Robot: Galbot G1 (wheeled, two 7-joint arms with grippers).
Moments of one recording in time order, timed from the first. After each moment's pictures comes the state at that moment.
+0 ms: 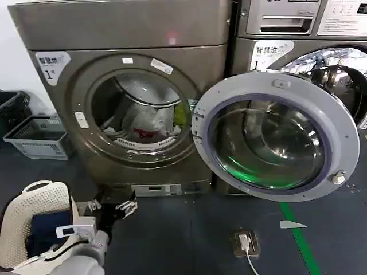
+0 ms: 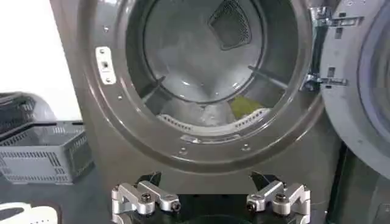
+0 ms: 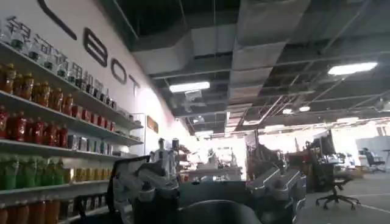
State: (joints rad) left arm 1.42 -1.47 -0.56 -2.35 -0.01 0.74 -0.02; right arm -1.60 1.13 2.27 1.66 0.62 -0.17 0.03
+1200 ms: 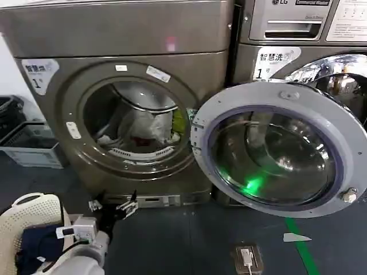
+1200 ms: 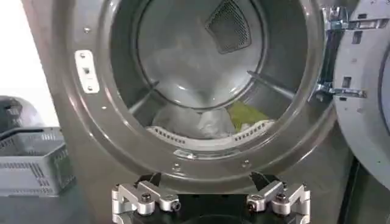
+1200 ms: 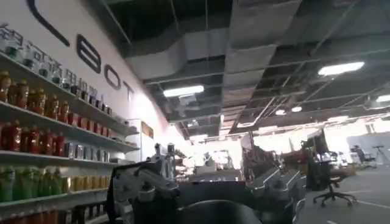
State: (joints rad) left arm 1.43 -1.48 -0.55 -2.35 -0.01 0.74 -0.02; right arm -1.61 1.15 2.27 1.68 0.66 -0.14 0.07
